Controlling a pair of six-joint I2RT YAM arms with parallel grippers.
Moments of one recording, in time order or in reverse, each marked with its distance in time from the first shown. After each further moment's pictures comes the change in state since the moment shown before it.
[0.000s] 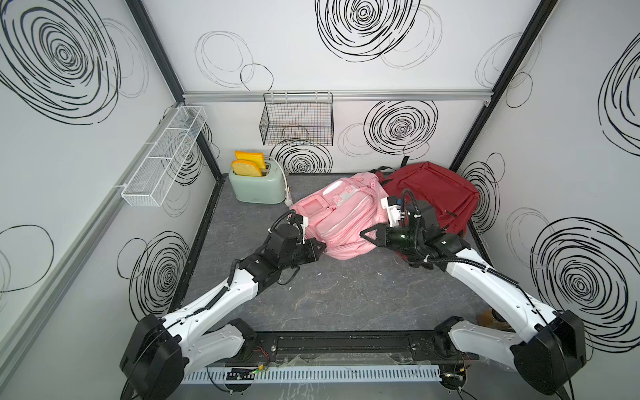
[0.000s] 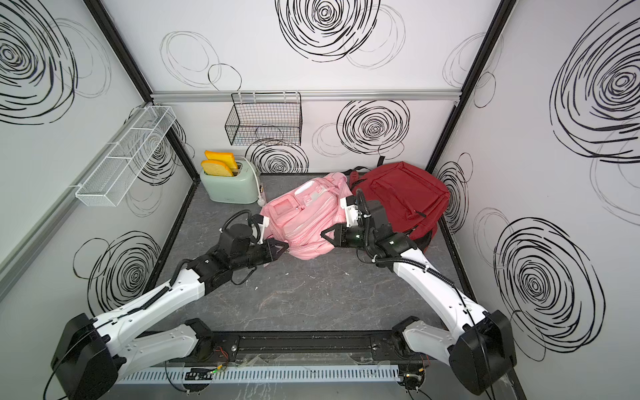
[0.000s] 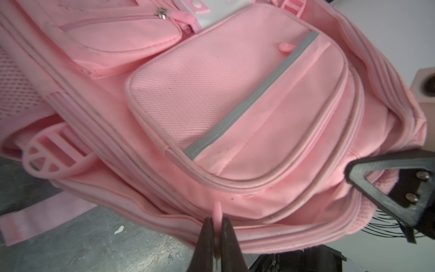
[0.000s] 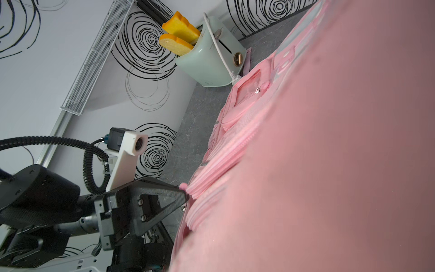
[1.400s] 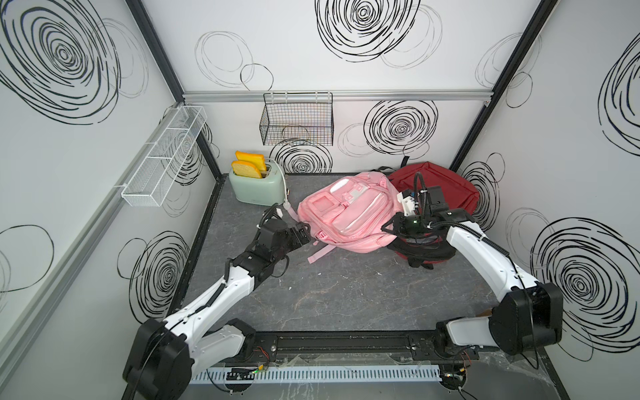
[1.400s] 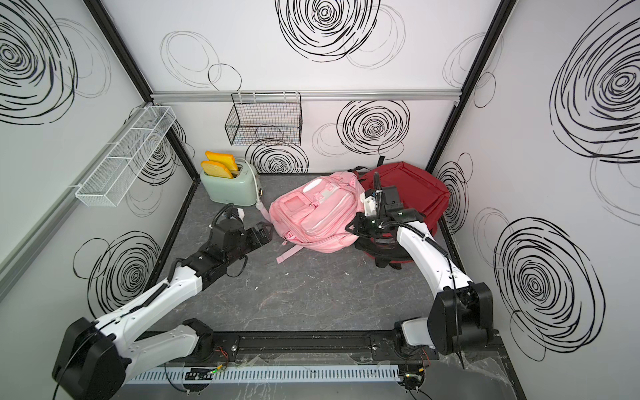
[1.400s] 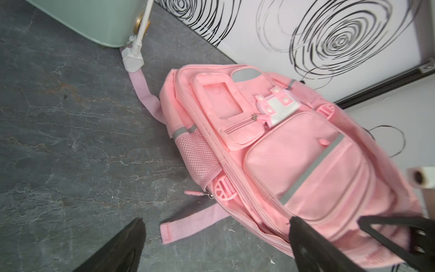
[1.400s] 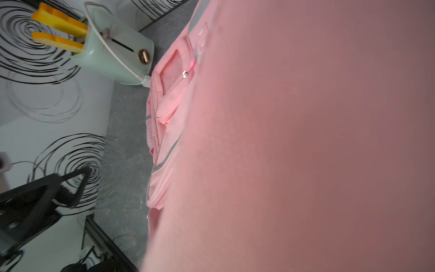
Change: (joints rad) left arm 0.098 -0.084 -0.007 -0.030 -0.293 -0.006; right arm -0.224 0.219 0.197 -0.386 0.178 -0.234
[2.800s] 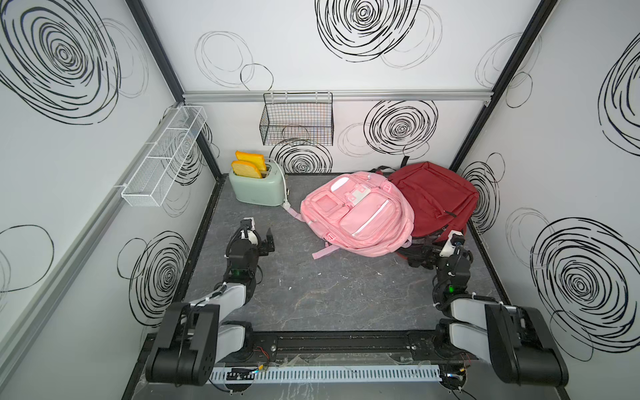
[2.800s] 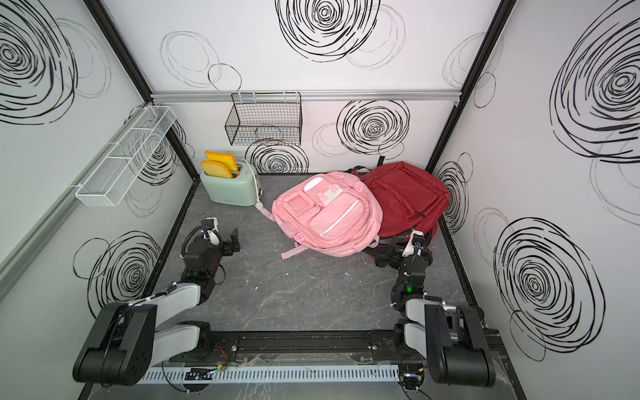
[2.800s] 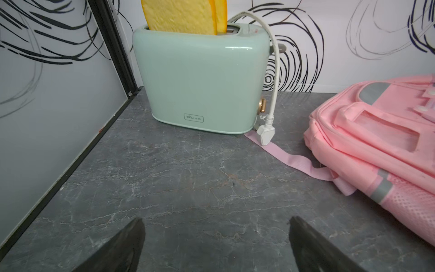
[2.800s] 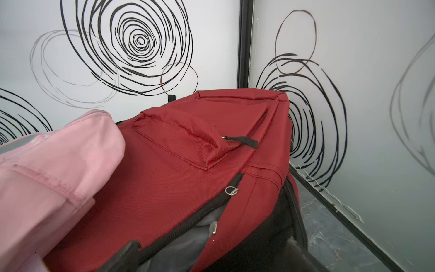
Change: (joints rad) left arm 0.448 0.251 -0.441 0.921 -0.026 0.776; right arm -0.286 -0.127 -1.096 1.798 0.624 -0.262
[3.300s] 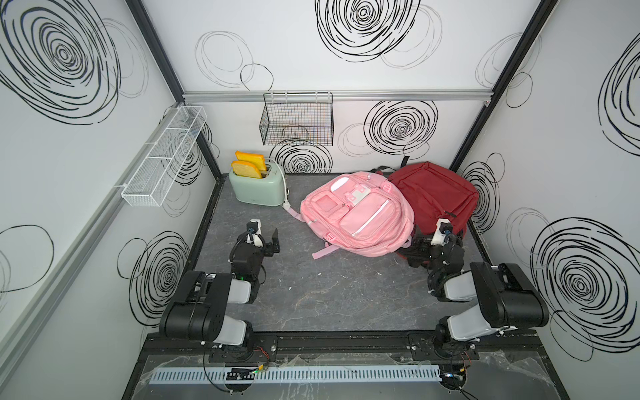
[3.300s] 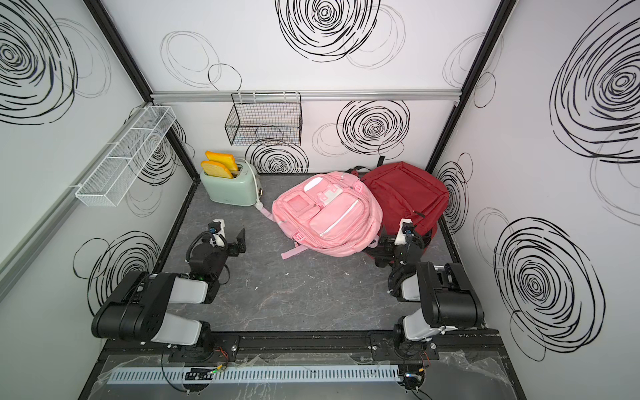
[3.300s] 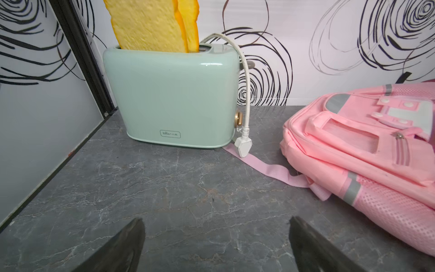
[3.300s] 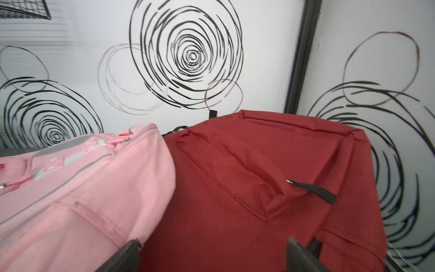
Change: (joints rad) left arm -0.034 0.194 -0.050 0.362 0.068 0.016; right arm 0.055 0.262 0.145 0.194 -0.147 -0.095
